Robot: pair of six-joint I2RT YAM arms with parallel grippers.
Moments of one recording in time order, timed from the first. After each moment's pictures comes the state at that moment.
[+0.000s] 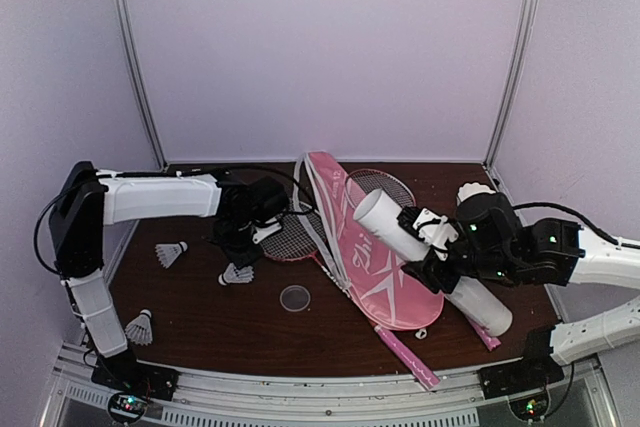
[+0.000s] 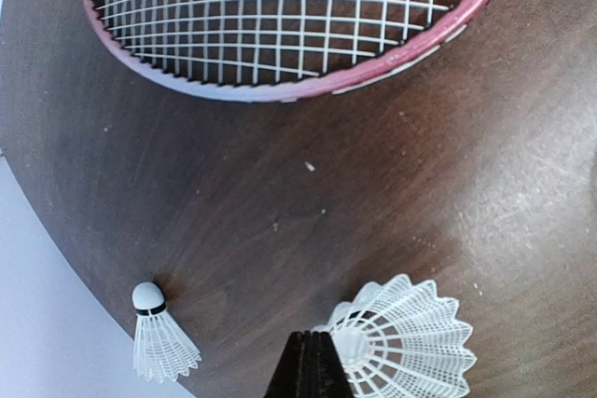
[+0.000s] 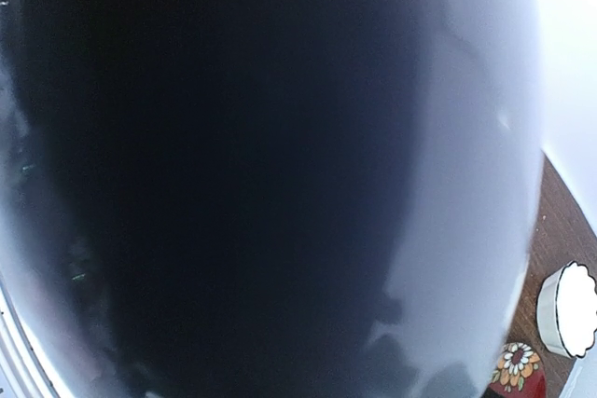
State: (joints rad) left arm -0.81 1.86 1.36 -1.00 -0.39 0.08; right arm 1.04 0.99 0.81 -0.50 0.27 -0.09
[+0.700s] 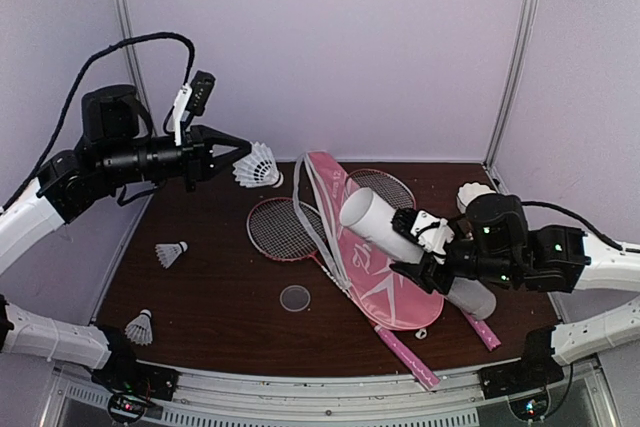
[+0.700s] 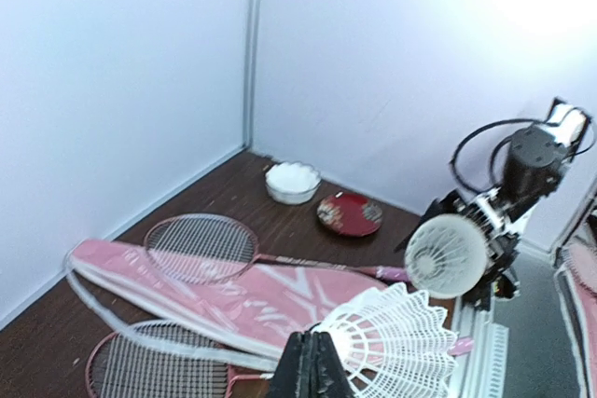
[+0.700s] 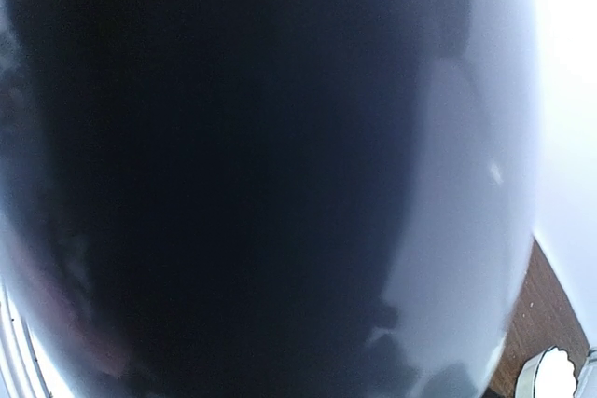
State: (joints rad) left arm -0.72 1.07 1.23 -0.37 0.36 -0.04; right arm 1.10 0.95 0.78 -0.35 0.24 -0.24
